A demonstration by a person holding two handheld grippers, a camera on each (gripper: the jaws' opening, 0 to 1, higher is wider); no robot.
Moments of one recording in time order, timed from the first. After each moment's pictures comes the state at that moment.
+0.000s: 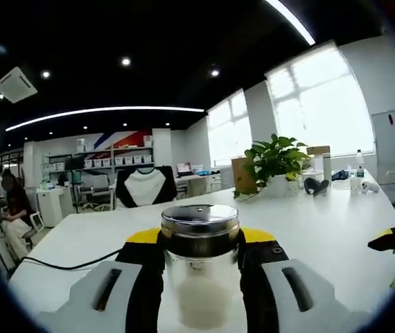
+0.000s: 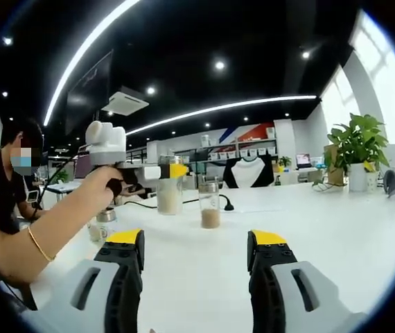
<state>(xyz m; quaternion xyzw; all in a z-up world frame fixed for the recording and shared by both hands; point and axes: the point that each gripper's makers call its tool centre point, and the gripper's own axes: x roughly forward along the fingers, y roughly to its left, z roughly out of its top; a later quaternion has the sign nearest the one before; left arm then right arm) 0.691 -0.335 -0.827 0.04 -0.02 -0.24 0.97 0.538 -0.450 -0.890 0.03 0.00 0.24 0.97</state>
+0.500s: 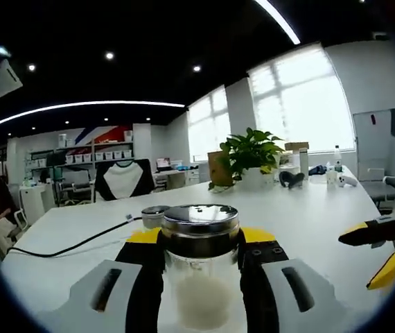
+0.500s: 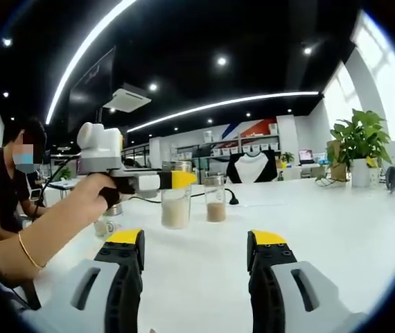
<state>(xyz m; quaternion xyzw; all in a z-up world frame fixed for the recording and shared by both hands) 0.665 -0.357 -0.850 0.04 -0.01 -0.31 0.95 0.532 -0.439 -0.899 0.03 0.01 0.25 0.97</state>
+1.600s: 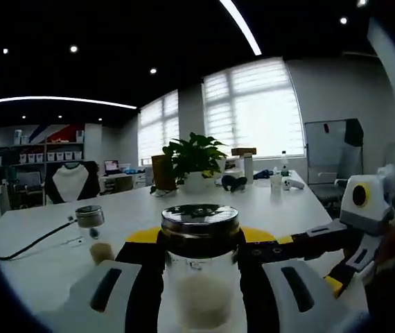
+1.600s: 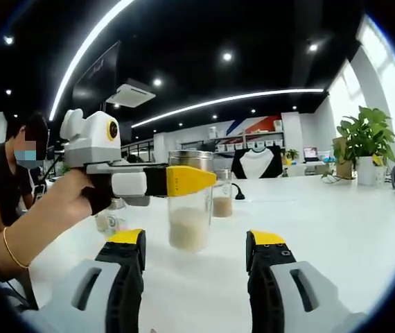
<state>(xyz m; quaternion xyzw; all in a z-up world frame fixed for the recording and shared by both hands) 0.597 -0.421 -0.857 0.03 -0.01 -0.47 0.88 0.540 -0.427 -0.911 0.02 0.02 0.27 0.96</state>
